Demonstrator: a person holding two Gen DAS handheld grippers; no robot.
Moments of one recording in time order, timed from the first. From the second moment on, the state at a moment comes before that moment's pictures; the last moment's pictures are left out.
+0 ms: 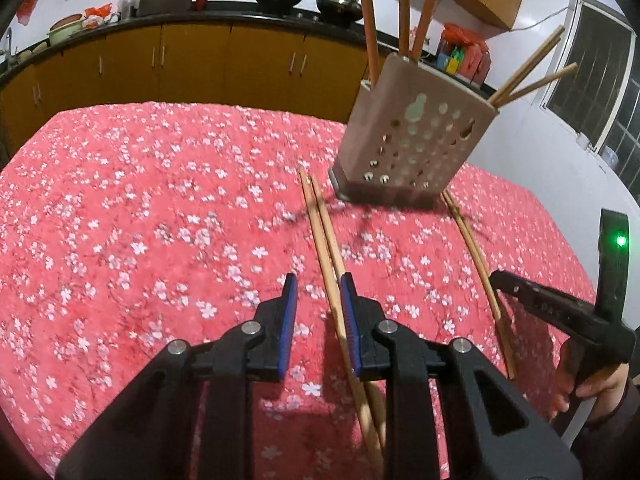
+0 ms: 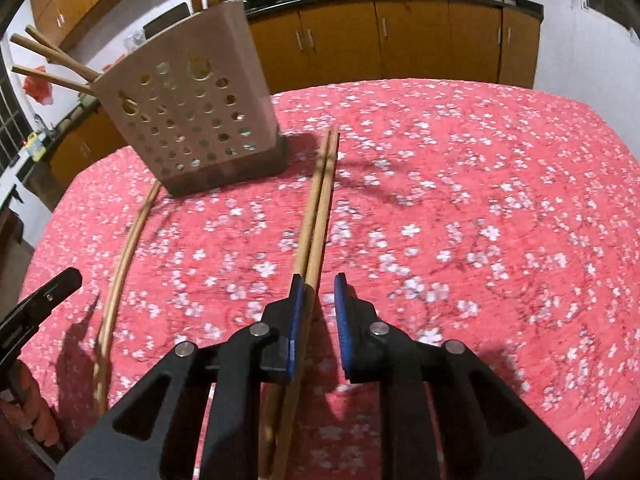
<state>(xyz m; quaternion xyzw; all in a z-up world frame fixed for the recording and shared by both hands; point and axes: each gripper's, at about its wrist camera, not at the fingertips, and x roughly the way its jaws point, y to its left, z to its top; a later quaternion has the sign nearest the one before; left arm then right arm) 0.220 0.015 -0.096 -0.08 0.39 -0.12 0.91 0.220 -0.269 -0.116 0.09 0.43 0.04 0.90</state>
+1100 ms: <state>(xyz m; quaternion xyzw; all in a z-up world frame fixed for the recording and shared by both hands) 0.225 -0.009 -0.120 -0.01 0.43 -0.11 0.90 0.223 -0.277 -0.122 0.06 0.43 -0.01 0.90</state>
